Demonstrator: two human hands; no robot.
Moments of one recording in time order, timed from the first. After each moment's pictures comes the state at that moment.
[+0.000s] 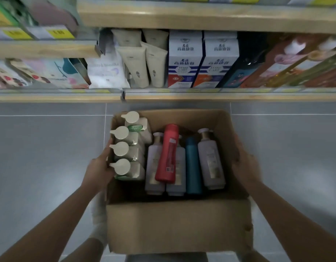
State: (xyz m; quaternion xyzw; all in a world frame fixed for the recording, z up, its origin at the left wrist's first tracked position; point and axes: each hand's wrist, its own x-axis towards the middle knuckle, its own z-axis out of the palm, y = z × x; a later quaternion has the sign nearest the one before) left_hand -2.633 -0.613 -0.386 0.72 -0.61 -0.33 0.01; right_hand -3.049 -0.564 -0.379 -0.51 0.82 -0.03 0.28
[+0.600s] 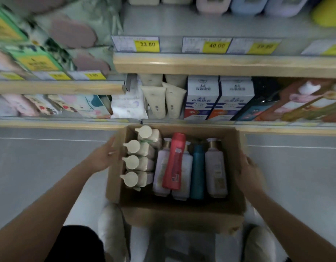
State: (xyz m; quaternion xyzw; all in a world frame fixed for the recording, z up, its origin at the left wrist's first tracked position) left_hand -2.600 -0.744 -0.359 0.69 -0.58 -0.43 -0.04; right_hand -3.031 -0.637 -0.402 -0.54 0.80 -0.05 0.25
